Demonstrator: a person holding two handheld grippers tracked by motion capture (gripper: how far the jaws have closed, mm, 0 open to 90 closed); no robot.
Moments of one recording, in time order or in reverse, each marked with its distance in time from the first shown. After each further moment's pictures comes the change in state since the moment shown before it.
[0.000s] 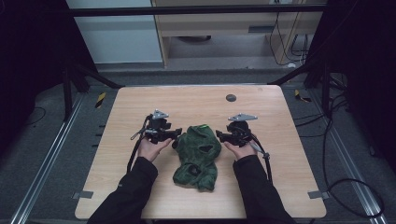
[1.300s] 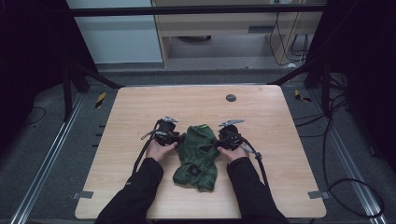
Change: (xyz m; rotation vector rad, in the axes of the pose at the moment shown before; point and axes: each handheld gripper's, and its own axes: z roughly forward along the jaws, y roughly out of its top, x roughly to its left) left arm 0.002 -0.019 0.050 0.178 -0.031 0.001; right arm 0.006 -0.020 0.043 0.149 0.043 -0.013
